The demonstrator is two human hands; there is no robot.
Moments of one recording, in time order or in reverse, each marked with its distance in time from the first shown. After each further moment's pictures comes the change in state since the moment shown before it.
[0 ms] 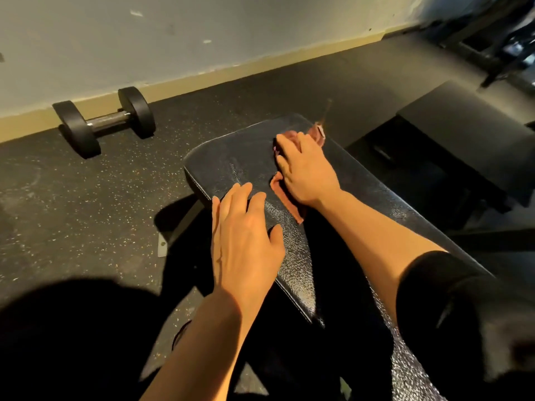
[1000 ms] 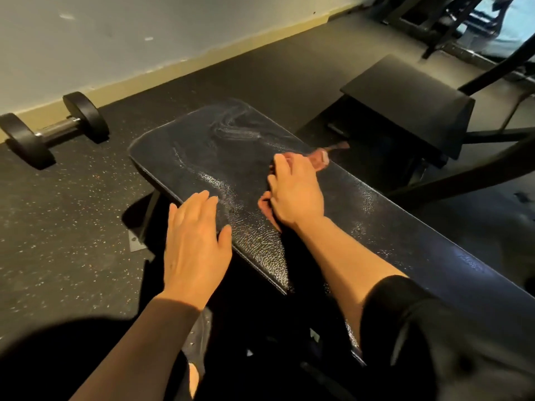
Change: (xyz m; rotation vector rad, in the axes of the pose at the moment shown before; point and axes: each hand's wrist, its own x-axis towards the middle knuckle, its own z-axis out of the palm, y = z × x) left_hand -0.057 0.007 -0.005 0.096 -0.105 0.104; right_hand -0.132 0.014 -0.008 0.010 0.035 0.338
